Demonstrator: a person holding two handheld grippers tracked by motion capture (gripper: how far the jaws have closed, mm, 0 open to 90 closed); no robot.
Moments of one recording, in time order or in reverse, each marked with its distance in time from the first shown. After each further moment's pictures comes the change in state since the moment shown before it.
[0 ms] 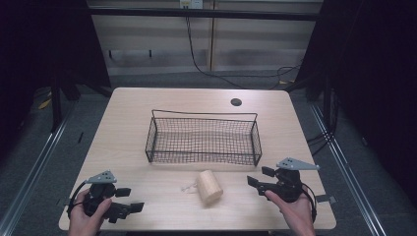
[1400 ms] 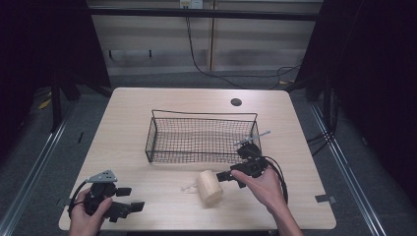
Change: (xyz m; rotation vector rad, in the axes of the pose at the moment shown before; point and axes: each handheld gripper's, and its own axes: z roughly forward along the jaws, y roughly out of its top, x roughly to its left) left arm 0.001 0.001 0.001 0.000 -0.004 0.003; right arm 0.045 0.072 0.063 0.451 0.195 0.083
